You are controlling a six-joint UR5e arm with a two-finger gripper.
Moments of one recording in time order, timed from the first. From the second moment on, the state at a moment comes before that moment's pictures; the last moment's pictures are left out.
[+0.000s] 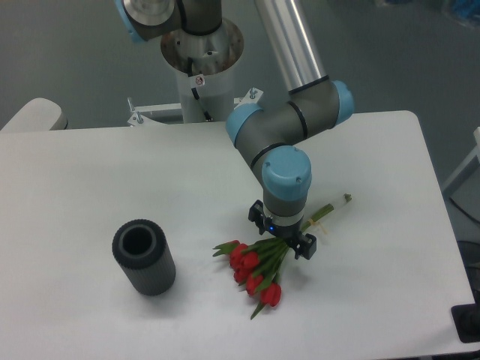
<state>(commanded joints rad) 2.47 -2.10 -1.69 -0.83 1.60 1.09</state>
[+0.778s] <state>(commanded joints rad) 2.47 -2.12 -1.70 -0.82 1.60 1.11</state>
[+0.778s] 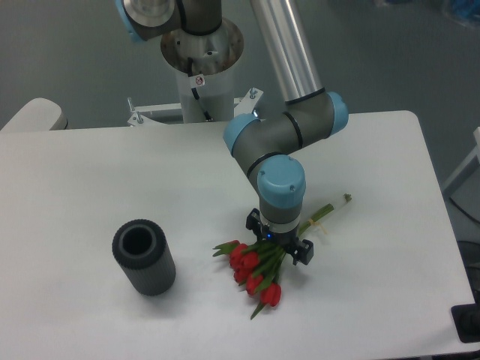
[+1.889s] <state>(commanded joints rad) 2.47 -2.12 -1.68 -0.82 1.60 1.11</state>
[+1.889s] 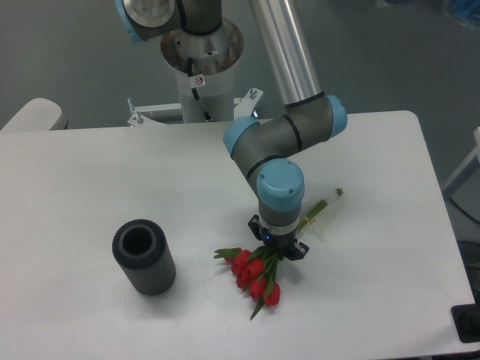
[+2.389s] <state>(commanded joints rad) 2.44 -2.07 -1.56 -0.85 1.55 1.12</state>
